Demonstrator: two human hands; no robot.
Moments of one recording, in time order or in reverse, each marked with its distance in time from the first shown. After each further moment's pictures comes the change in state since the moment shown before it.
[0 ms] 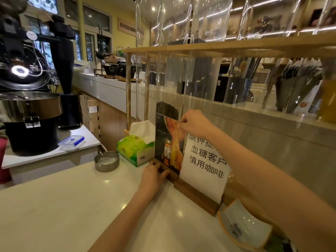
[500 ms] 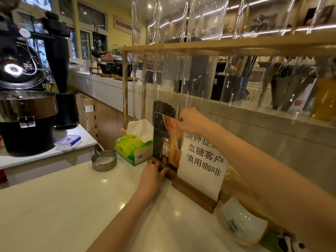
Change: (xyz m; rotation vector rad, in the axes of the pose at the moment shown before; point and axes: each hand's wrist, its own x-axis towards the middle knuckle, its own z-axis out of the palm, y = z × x) left_hand 0.000 0.003 0.004 0.038 -0.014 0.015; right_hand 0.000 -0.004 -0.003 -0.112 -0.053 0.046
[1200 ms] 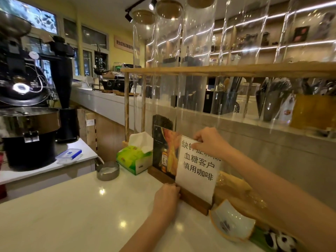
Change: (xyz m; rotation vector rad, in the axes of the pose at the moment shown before) left_hand -0.058 0.044 0.003 0.281 -0.134 0.272; right_hand -0.075 0.025 -0.022 0.048 0.118 0.000
